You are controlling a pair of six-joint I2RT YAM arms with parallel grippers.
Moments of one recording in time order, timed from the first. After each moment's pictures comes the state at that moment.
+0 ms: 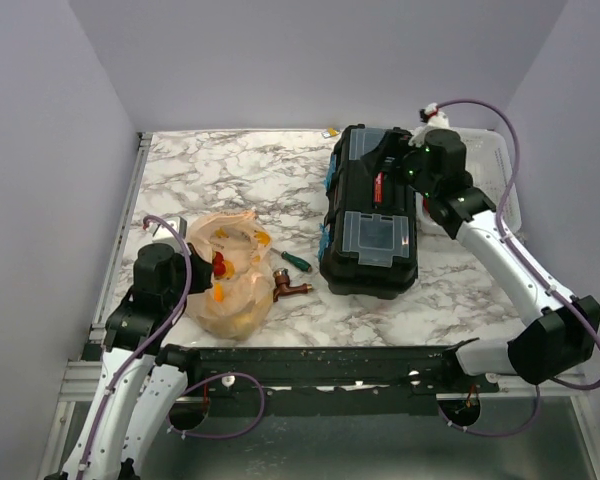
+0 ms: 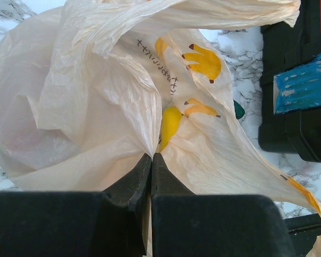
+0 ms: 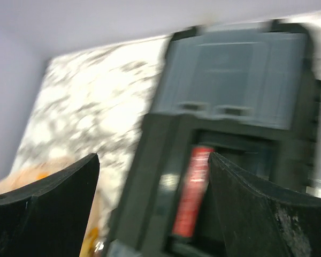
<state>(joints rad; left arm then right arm) -0.22 0.51 0.68 -0.70 0.05 -0.41 0.31 1.35 1.25 -0.19 0.05 0.44</state>
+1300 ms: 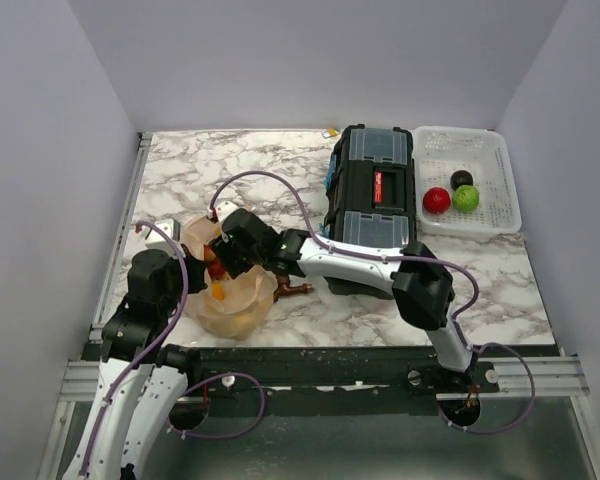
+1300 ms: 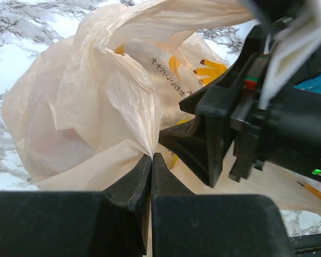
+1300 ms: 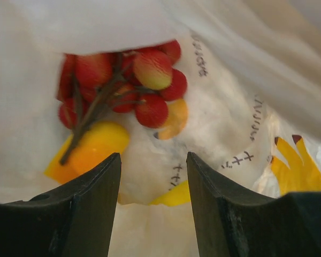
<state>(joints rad) -0.22 0.46 0.69 -0.70 -0.04 -0.36 1.14 2.08 1.73 -0.25 0.11 0.20</state>
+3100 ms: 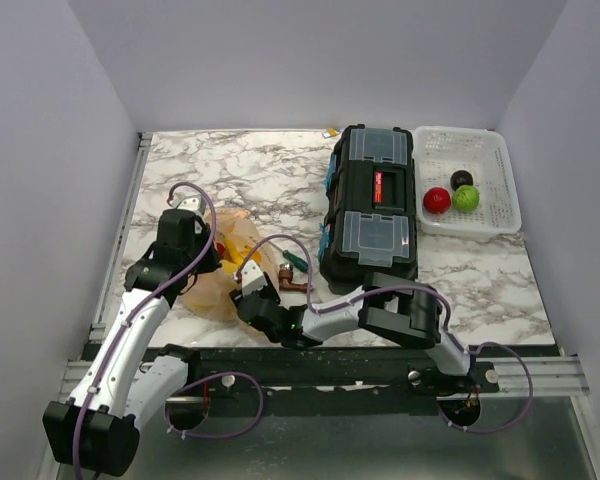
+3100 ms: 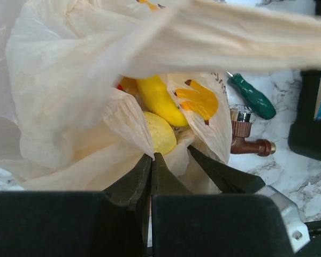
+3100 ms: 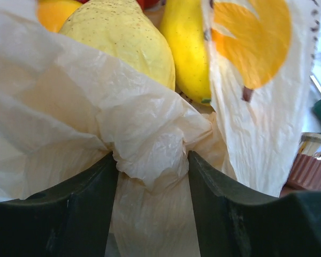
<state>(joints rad) -0.22 0.83 0.74 -0.65 0.04 -0.36 1.36 2.13 1.16 0.46 0.70 0.31</state>
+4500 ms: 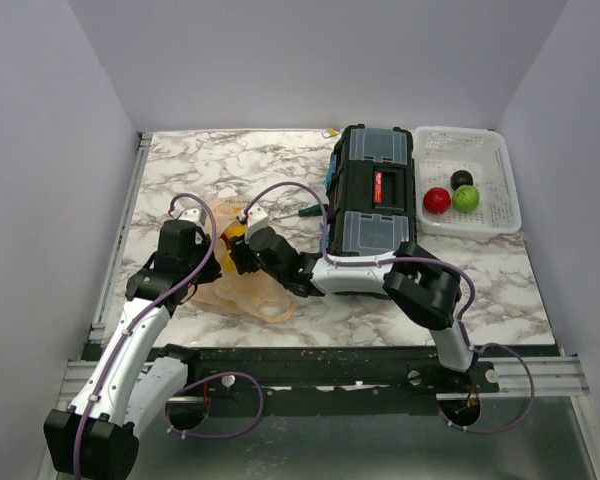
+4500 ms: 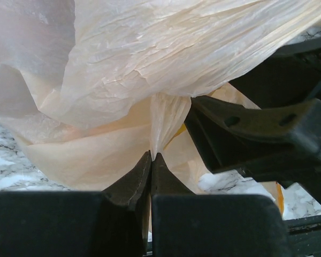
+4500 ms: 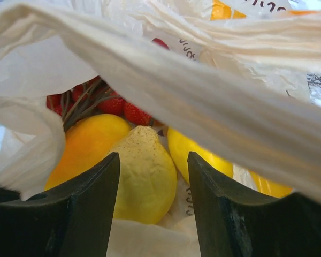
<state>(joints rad) -0.22 0.81 0.70 -0.65 0.05 -0.36 1.11 2.04 1.33 0.34 0.33 0.30</state>
